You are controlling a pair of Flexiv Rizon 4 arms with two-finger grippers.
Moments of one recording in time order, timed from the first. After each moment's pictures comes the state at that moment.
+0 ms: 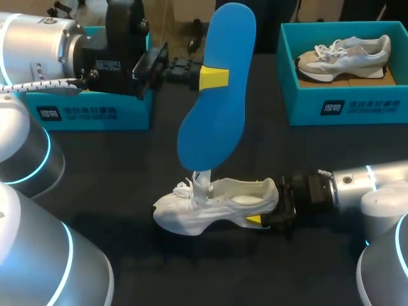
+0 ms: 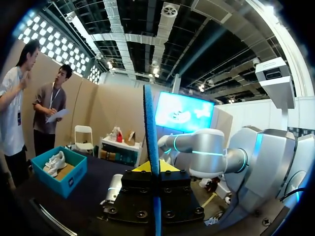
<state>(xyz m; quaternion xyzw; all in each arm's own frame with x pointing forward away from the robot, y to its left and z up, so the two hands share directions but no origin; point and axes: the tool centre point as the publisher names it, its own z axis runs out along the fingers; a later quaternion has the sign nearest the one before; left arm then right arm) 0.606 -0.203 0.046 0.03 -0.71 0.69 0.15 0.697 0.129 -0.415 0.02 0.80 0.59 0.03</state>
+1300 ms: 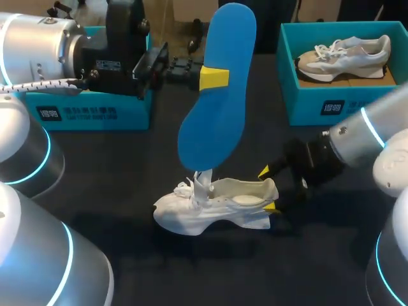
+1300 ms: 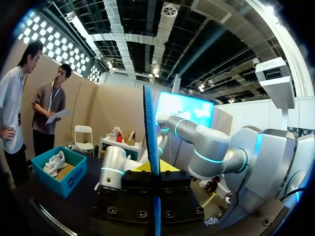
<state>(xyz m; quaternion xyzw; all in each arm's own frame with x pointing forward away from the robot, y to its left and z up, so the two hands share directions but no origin) 0.606 -0.203 0.046 0.03 -0.71 0.69 0.15 0.695 0.090 -0.360 0.03 0.93 0.37 -0.03</state>
